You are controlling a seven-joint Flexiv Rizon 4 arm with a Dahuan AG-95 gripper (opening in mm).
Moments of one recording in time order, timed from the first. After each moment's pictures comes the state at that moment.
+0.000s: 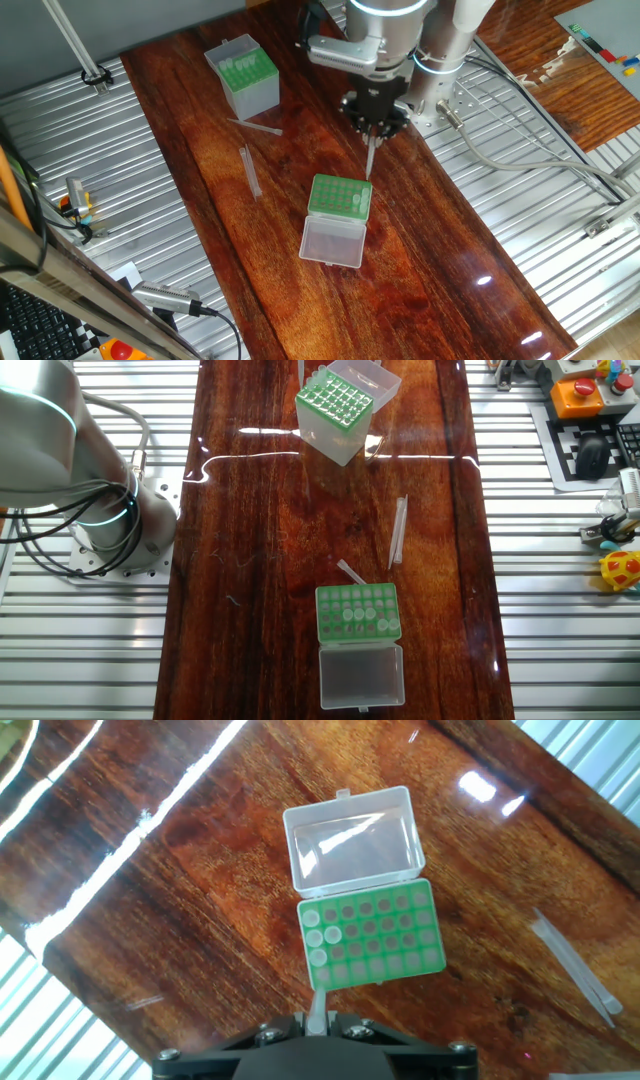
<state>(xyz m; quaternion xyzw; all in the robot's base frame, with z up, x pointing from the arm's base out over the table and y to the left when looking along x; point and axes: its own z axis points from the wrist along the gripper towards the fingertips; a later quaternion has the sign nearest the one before) 0.331 0.205 0.305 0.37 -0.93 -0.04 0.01</state>
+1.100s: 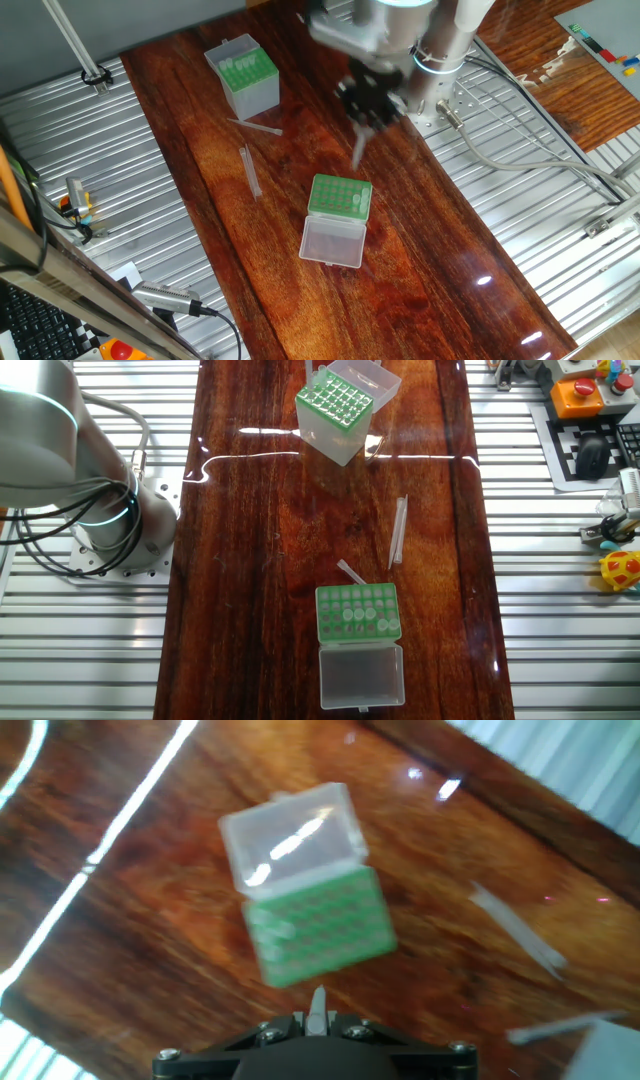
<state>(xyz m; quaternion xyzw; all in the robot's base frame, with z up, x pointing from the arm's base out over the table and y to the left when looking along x) 0.345 0.141 0.317 0.29 -0.96 -0.01 -0.03</state>
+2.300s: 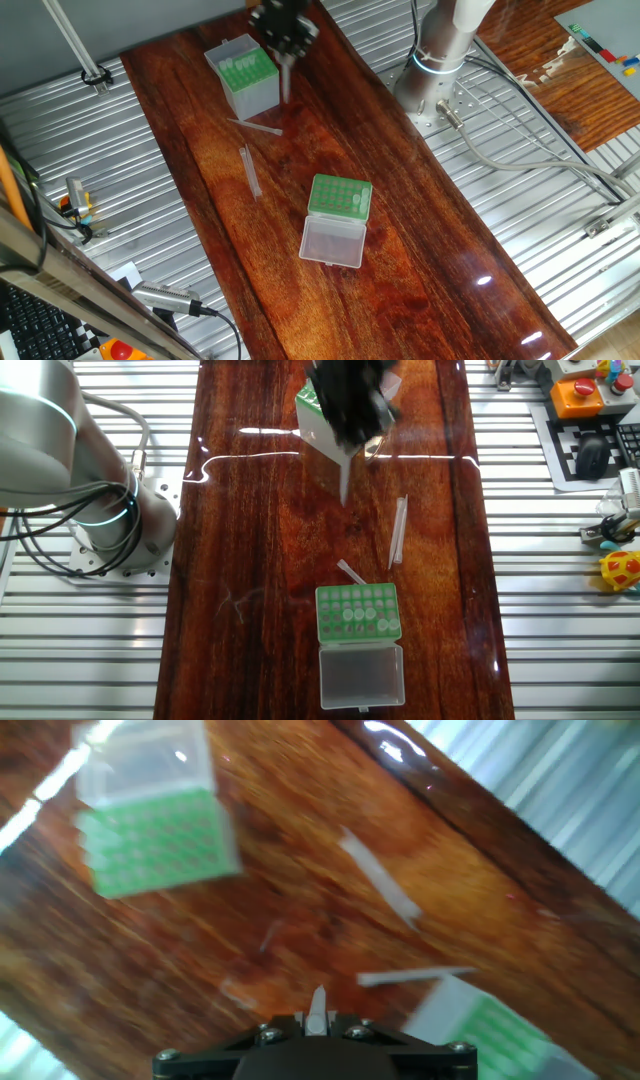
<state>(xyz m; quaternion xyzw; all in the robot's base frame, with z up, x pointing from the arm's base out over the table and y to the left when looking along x) 0.408 -0.058 0.319 0.37 -0.93 0.01 0.00</state>
